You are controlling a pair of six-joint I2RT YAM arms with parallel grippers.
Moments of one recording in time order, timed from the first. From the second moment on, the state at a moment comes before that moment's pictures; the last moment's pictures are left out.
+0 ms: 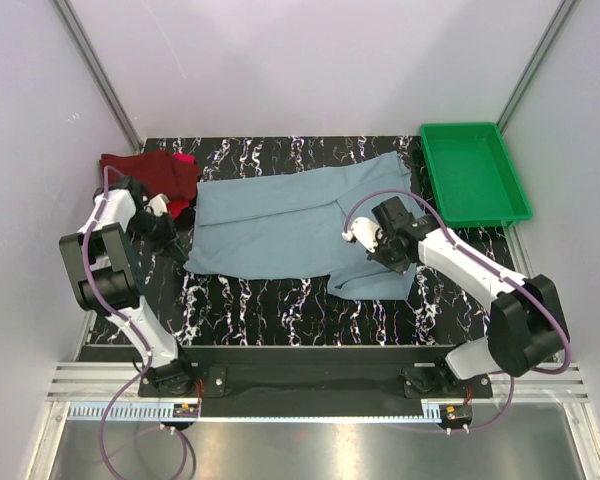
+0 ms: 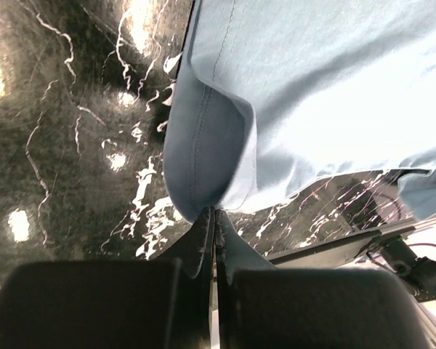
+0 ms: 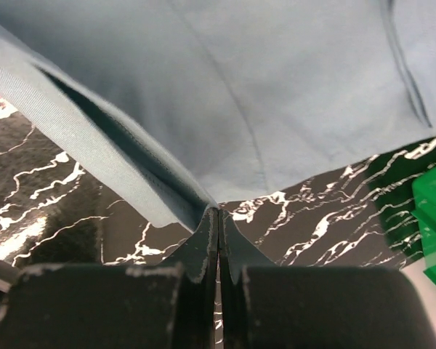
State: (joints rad) left arm 0.32 1.82 1.32 -1.05 0.44 -0.07; right arm 0.49 1.44 1.00 -0.77 0.07 -0.63
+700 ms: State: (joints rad) left arm 0.32 1.90 1.51 -1.14 0.42 0.02; right arm 0.41 1.46 1.22 -0.73 0.14 -0.65
